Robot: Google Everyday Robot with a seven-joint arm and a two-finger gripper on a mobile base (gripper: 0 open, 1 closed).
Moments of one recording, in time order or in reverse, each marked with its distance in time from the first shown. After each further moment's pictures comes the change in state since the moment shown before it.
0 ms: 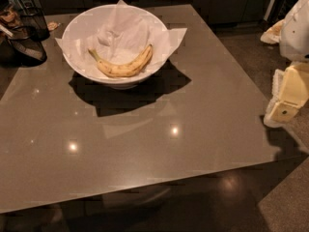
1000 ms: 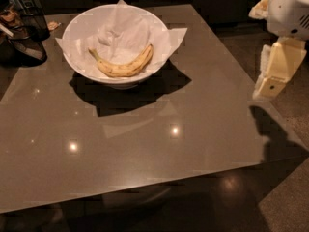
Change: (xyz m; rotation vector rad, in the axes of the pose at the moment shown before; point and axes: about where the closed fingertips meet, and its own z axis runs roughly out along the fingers) arm -0.028 -0.033 -0.013 0.073 -0.014 -0.075
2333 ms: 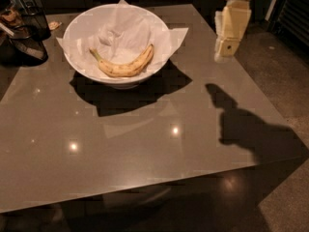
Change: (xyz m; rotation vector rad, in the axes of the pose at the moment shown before) arm -0.084 -0.068 0.017 -0.015 -0.050 -0.237
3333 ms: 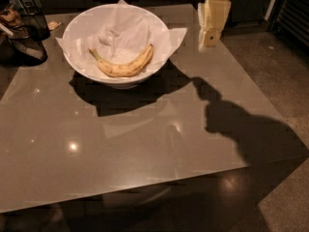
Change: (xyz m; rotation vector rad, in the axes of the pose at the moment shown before) arm -0.027 -0.032 0.010 0.043 -0.029 -0.074
